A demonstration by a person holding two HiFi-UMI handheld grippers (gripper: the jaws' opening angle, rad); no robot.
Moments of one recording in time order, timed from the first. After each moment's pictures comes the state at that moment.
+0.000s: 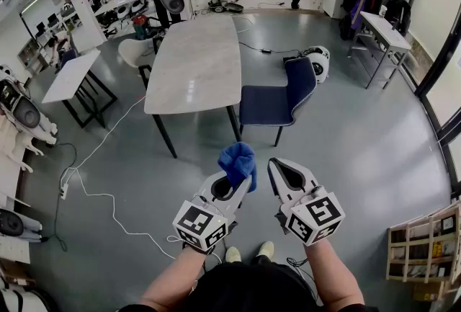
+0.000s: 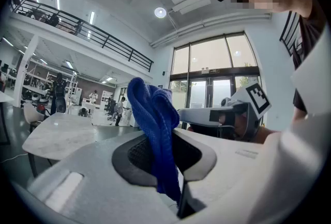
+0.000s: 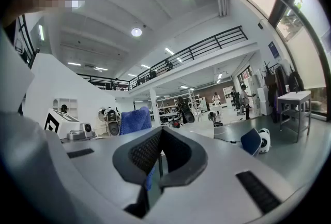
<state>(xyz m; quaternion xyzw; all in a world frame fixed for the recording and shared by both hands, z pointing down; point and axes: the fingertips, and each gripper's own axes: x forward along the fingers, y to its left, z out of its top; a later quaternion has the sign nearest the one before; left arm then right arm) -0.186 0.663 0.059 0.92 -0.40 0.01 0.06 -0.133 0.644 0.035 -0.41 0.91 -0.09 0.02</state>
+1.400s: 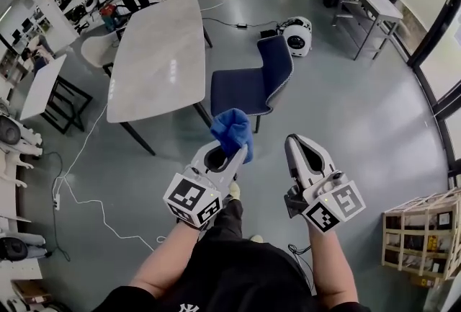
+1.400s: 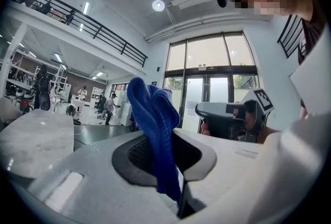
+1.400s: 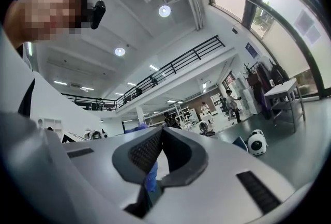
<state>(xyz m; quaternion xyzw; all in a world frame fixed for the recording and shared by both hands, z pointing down) -0.063 0.473 0.088 0.93 -0.35 0.01 0.06 0.033 0.487 0.045 -0.45 0.88 -0.11 0.14</state>
